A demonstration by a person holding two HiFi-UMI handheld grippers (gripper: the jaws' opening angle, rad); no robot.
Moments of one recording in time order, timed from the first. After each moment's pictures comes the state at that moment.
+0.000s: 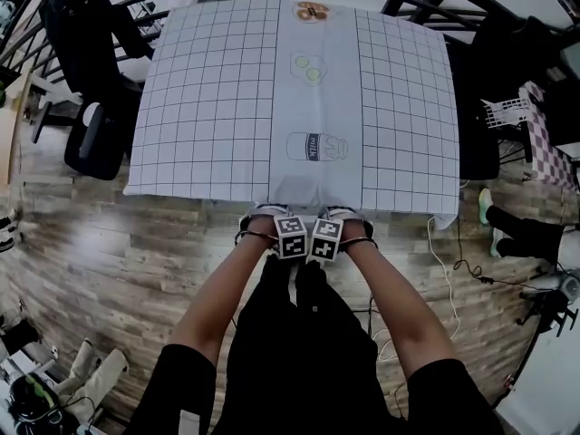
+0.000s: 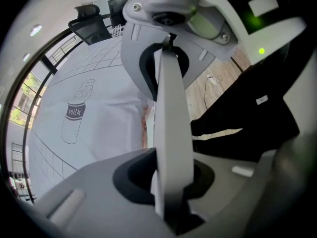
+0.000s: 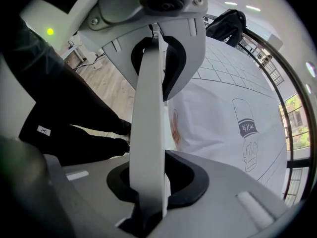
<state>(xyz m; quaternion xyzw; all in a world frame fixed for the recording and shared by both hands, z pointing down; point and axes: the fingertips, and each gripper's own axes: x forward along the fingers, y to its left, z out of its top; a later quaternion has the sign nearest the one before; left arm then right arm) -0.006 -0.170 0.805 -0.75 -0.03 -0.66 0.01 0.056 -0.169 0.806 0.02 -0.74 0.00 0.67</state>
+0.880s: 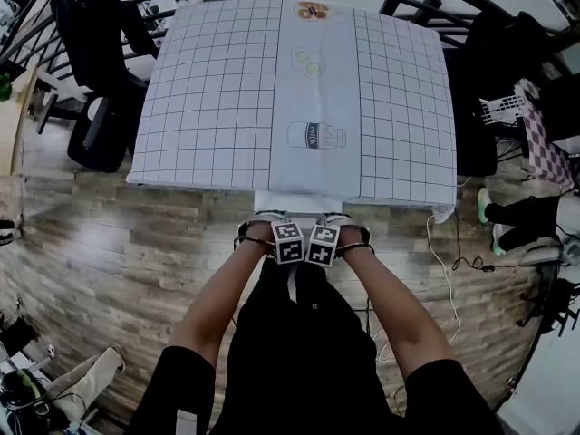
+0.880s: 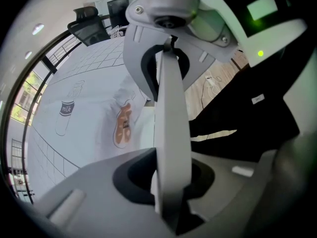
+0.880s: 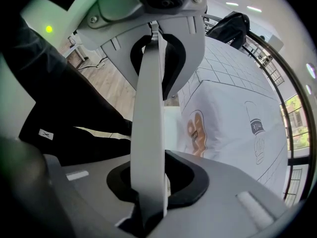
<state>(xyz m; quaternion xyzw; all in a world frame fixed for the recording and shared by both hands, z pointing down) -0.011 -0.107 0.801 -0.75 -0.02 -0.66 0.00 0.051 -0.107 0.803 0.02 -0.74 0.00 0.67</state>
